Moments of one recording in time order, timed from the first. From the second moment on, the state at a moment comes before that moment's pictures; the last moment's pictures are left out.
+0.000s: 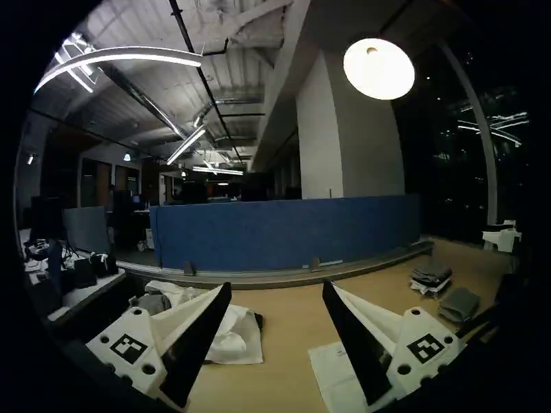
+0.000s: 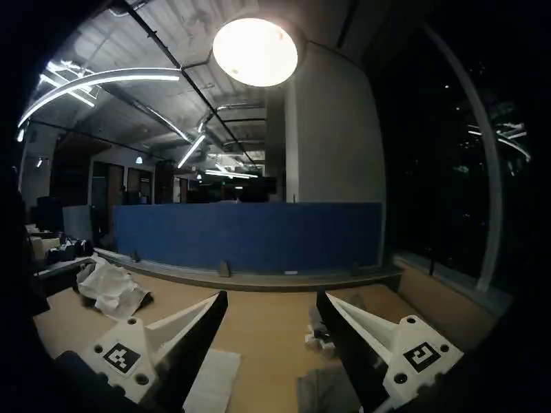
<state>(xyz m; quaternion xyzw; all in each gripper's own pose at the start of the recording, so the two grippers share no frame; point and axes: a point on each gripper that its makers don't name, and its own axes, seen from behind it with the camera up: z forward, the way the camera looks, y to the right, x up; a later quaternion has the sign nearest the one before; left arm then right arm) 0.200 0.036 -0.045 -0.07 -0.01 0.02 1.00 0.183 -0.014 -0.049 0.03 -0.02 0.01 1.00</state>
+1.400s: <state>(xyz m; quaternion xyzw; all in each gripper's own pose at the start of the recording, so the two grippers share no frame) 0.054 0.122 -0.110 -0.28 -0.28 0.07 0.91 0.071 -0.111 -0.112 0.23 -0.29 -0.07 0.92</state>
